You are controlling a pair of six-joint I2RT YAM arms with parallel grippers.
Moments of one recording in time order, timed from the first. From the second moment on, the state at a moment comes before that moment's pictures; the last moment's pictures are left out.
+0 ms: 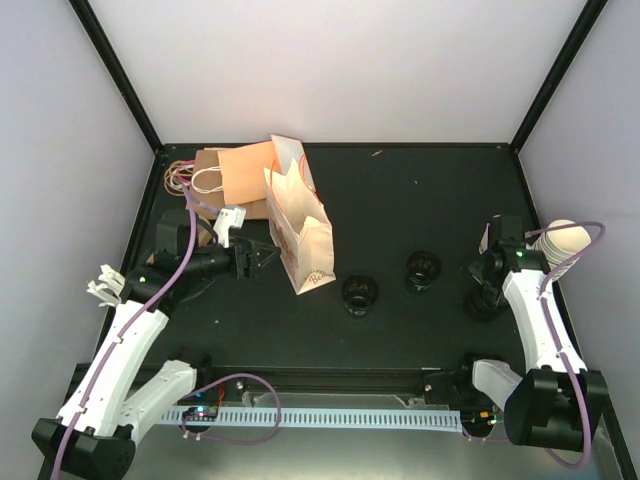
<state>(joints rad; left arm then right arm) -0.26 0.81 0.87 -0.63 0.66 -0.34 -0.08 1.06 0.80 -0.95 0.21 0.73</state>
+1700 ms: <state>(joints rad) -0.26 0.81 0.87 -0.63 0.66 -0.34 0.03 1.04 0.87 -1.00 0.30 0.74</state>
